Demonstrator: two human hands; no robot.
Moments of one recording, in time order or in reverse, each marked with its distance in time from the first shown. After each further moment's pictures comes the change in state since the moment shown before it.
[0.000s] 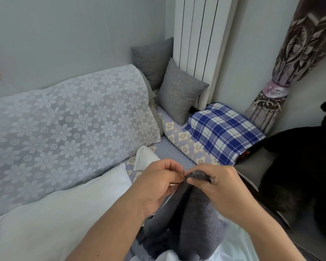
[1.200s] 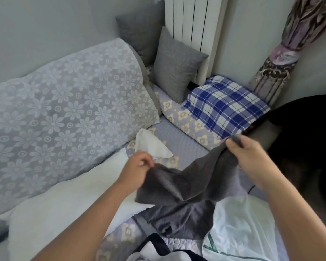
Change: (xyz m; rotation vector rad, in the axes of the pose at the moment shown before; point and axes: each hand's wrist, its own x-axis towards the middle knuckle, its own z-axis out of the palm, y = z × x) left_hand 0.086 -0.069 -0.110 0.724 0.233 0.269; right_hand 0.048 0.107 -0.008 0.276 0.265 0.553
